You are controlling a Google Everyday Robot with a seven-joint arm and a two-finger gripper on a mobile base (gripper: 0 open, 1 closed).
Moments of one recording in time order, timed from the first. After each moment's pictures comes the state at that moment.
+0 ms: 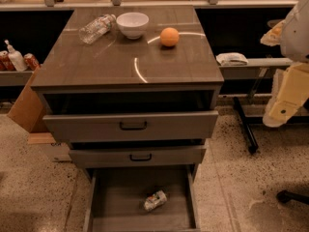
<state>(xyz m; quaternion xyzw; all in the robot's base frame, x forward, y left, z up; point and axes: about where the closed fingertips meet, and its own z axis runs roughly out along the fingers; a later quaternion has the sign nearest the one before) 0.438 -0.217 0.976 -0.60 0.78 -0.03 0.16</state>
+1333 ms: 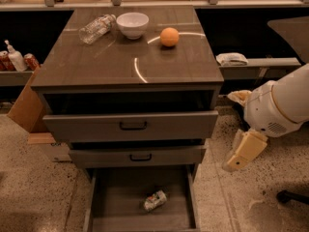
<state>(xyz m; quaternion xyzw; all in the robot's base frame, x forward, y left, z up) 0.429 -0.180 0.841 -0.58 0.77 0.08 0.25</state>
